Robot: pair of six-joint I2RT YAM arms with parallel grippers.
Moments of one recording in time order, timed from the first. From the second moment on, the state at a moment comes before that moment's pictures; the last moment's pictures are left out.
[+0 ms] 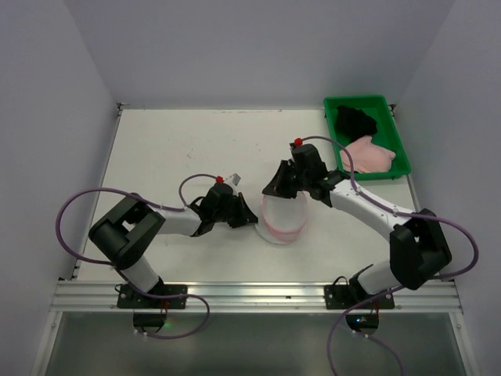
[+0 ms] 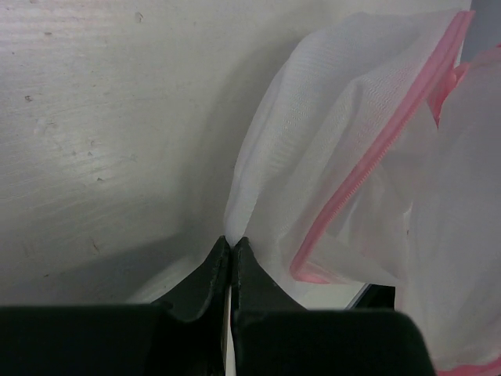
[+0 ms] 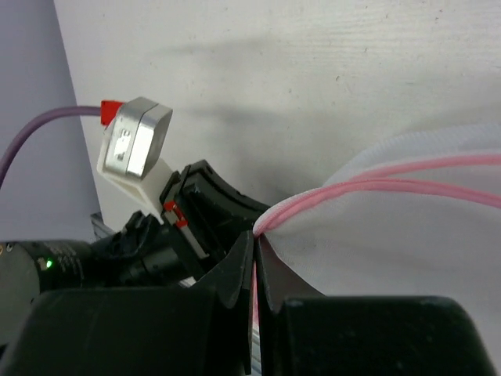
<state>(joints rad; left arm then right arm) -0.70 1.64 0.60 0.38 0.26 -0.95 0.57 1.43 1.00 -0.31 -0.25 0.86</state>
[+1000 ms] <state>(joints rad) -0.57 1.44 0.45 0.35 0.24 -0.96 0.59 1.58 0.77 0.10 -0.27 0.94</state>
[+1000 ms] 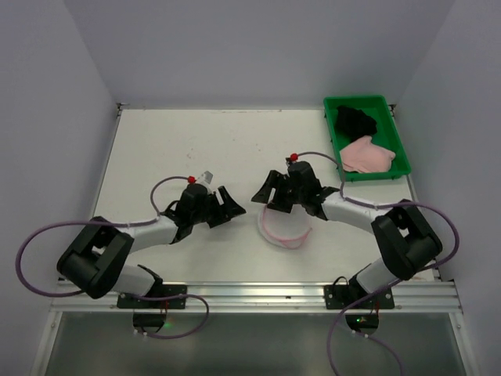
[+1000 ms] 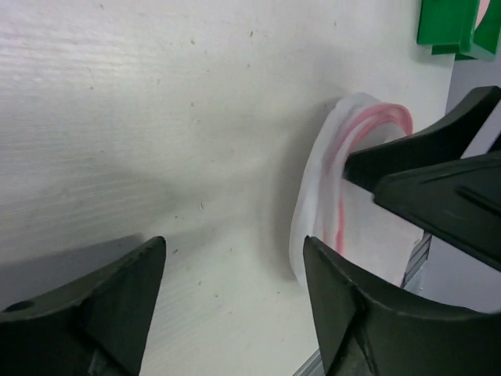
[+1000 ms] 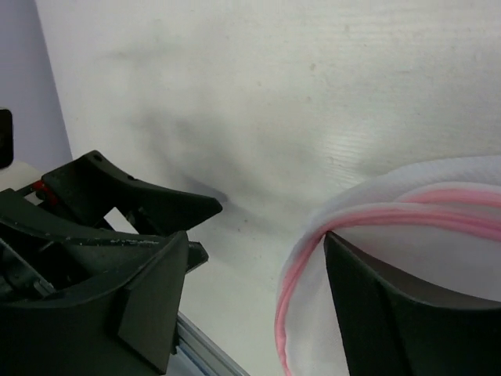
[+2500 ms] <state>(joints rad) -0.22 0.40 1.17 -0.68 -0.34 -0.29 0.26 0.08 1.01 -0.63 0.34 0.31</state>
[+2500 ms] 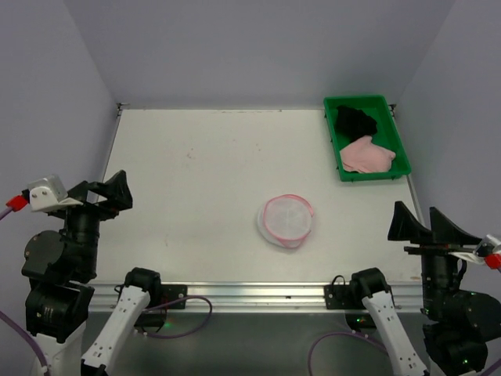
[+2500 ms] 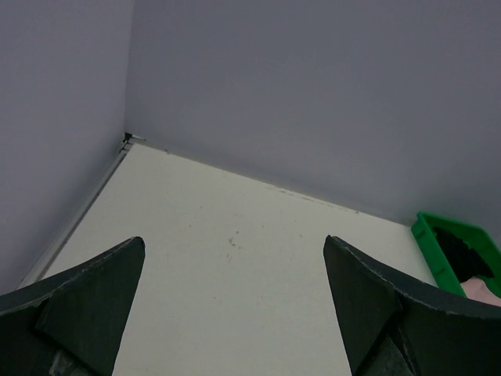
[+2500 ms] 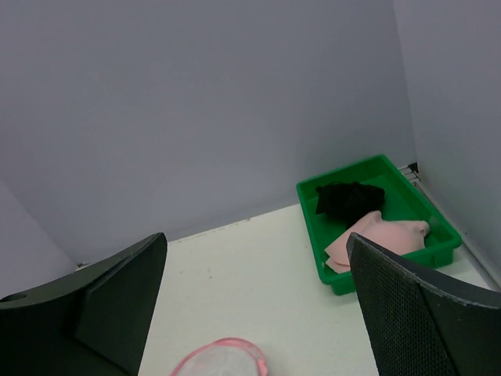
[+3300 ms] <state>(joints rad) -0.22 0.35 1.05 -0.68 -0.35 -0.32 0.26 0.01 0.94 -0.61 0.23 0.23</state>
